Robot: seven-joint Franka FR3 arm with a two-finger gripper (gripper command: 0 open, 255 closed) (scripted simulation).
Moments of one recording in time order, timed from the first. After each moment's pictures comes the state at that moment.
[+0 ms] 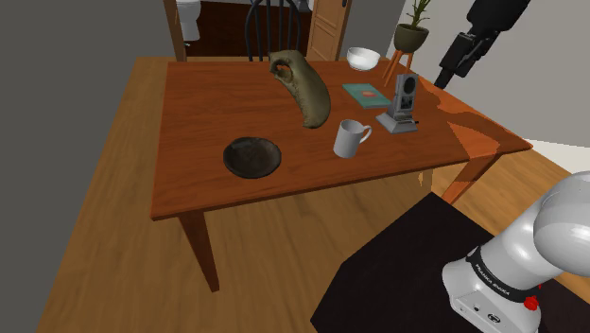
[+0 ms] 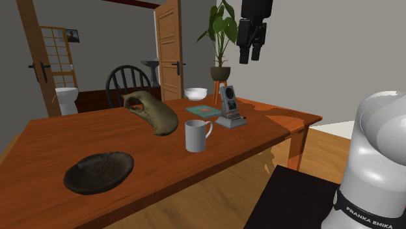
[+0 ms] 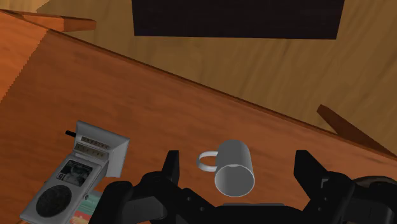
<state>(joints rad) 0.02 -0.80 0.04 -2.34 -0.06 1.62 0.01</state>
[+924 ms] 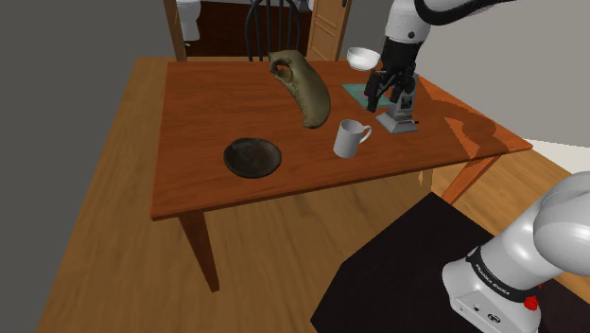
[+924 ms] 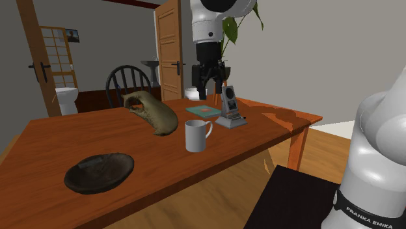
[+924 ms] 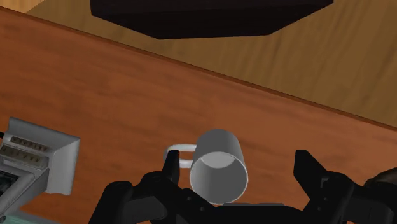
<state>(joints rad) 0.02 -0.35 0.08 -2.25 -0.02 1.84 0.11</state>
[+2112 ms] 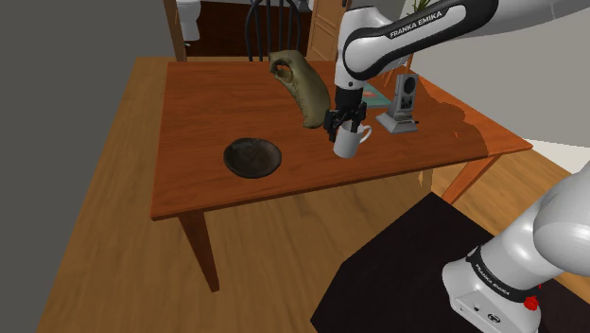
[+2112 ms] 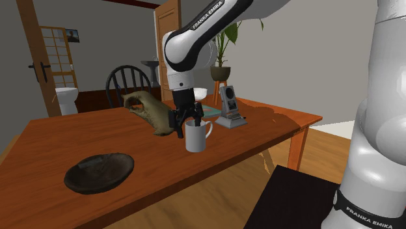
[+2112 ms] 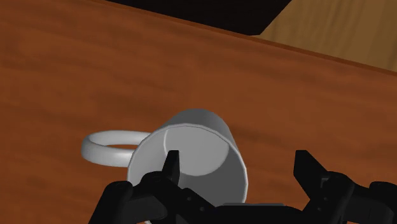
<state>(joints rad) 0.02 0.09 0.09 -2.12 0.00 2.04 0.18</state>
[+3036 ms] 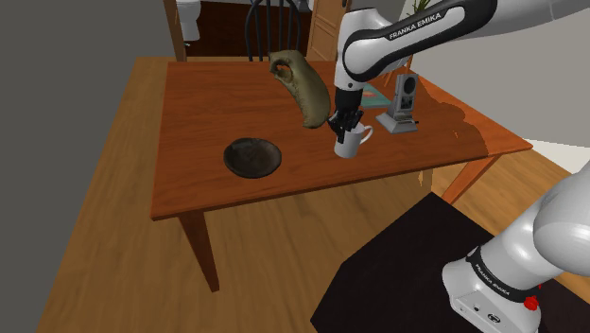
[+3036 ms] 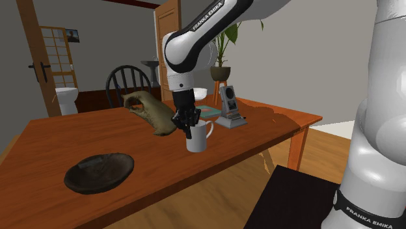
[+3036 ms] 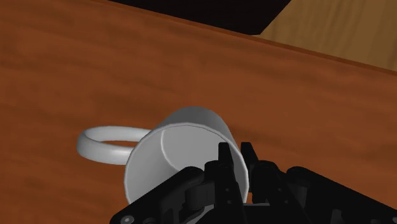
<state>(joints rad) 0.02 0.10 0.09 -2.13 0.00 2.05 0.18</state>
